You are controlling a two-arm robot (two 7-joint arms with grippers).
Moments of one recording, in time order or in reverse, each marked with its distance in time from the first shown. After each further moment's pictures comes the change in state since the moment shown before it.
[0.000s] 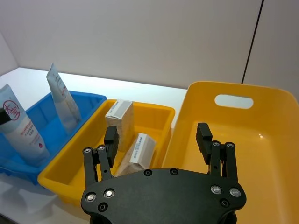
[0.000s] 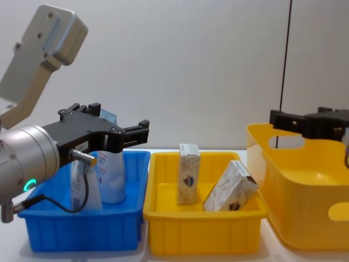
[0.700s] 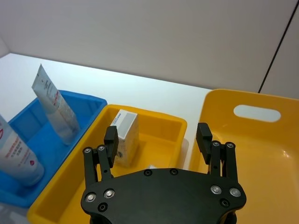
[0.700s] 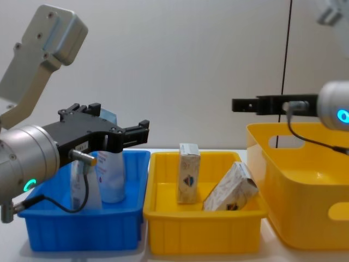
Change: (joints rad) left arm 0.000 0.000 0.000 0.000 0.000 0.000 0.000; right arm 0.270 -0.093 -0.066 0.198 -0.025 0.193 -0.007
